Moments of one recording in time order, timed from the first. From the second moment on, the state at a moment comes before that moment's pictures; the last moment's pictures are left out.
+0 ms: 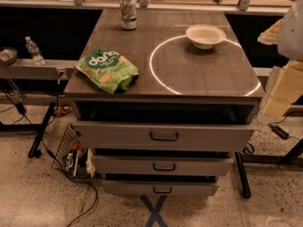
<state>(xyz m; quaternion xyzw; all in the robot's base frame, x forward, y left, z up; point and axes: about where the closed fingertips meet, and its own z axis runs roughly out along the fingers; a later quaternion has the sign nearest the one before) 0.438 -0.215 0.983 -0.60 0.78 -0.04 0.17</state>
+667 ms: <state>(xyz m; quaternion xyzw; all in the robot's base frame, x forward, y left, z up) 0.515 -0.227 0.972 -0.60 0.76 -0.04 0.22</state>
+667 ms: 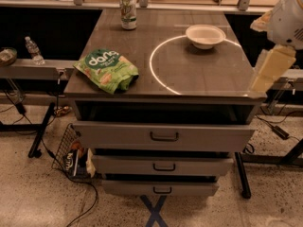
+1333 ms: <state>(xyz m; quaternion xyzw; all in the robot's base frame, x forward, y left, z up) 0.685 -0.229 0.947 -0.61 0.73 -0.03 0.31</state>
